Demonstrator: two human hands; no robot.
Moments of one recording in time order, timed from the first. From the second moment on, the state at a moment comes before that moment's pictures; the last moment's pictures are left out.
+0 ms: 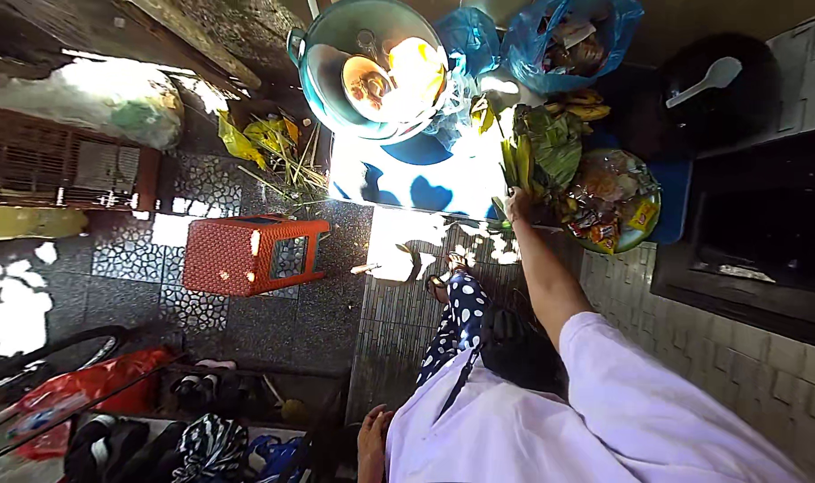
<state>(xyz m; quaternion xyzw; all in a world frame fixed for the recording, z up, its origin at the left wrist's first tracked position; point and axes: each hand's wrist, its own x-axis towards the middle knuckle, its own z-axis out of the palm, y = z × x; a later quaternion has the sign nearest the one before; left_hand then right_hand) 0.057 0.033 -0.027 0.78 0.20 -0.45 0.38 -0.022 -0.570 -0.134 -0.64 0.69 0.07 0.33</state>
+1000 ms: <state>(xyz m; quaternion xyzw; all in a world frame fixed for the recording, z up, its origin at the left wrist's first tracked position) 0.067 -0.359 0.003 0.76 0.04 -0.53 0.39 -0.148 -0.740 0.006 -0.71 0.60 -0.24 0.29</state>
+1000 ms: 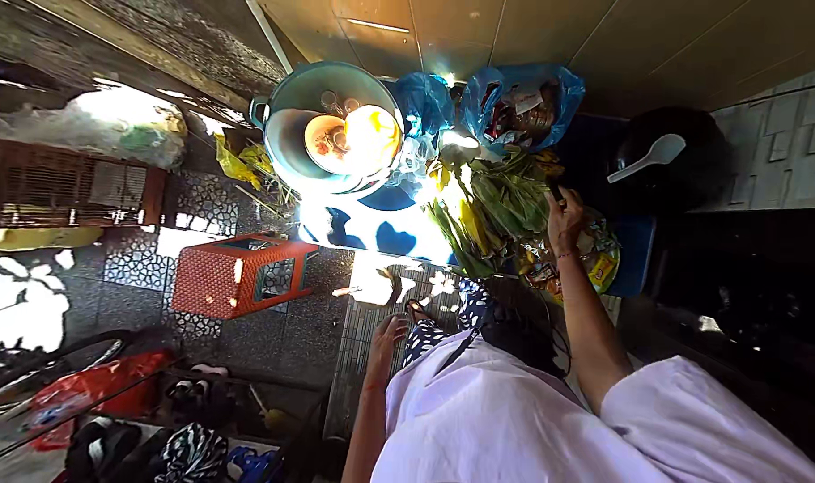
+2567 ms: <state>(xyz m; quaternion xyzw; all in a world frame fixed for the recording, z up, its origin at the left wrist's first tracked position) 0.079 -0.437 0.039 0.49 0.17 -0.65 0.56 -0.119 -0.583 0.003 -0.90 0.20 -0.24 0.30</state>
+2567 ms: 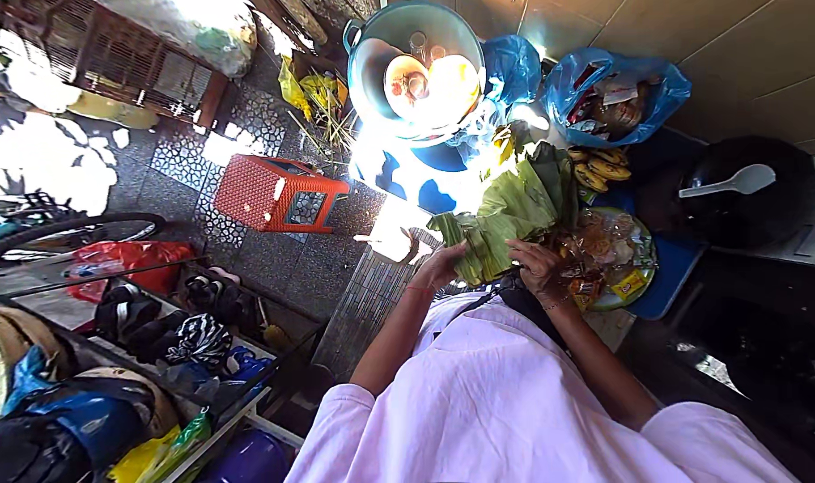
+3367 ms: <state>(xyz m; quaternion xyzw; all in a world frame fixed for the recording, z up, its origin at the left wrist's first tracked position) 0.057 -0.456 0.009 0.70 0.03 -0.52 0.49 -0.088 -0.649 -0.012 -0.65 0.52 -0.10 0.54</state>
